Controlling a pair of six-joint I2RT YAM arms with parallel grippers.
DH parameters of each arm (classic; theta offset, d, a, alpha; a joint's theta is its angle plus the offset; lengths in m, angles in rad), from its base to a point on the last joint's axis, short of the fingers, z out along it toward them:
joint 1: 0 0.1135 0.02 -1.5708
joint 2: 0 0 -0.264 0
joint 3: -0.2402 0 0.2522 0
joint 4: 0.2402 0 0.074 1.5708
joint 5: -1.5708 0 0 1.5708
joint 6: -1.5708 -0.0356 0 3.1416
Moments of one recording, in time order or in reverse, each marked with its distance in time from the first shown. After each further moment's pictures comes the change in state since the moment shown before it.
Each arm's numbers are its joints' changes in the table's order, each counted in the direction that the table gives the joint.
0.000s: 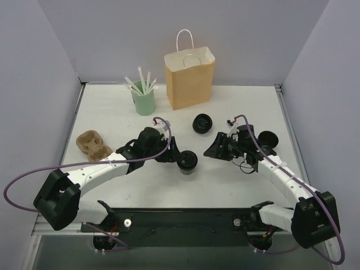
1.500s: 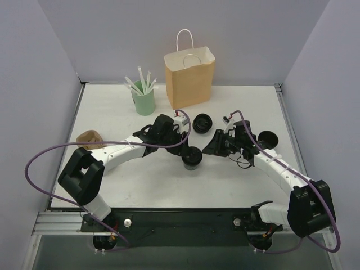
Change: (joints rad) left arm -0.004 0.294 -0.279 0.082 -0.151 -0.298; right arm 0.004 0.135 -0.060 -0.039 0.076 0.039
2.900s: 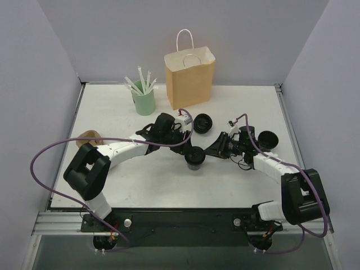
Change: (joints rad) left arm 0.022 0.073 -0.017 -0.091 -0.121 -0.040; right arm -0.103 0.116 0.146 -0.309 0.175 -0.128
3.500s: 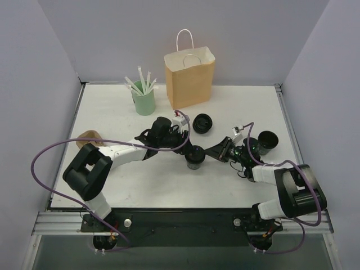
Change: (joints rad) left arm 0.004 0.000 0.115 -0.245 0.000 0.060; right arm -0.023 0.067 0.253 -0.594 0.016 -0.217
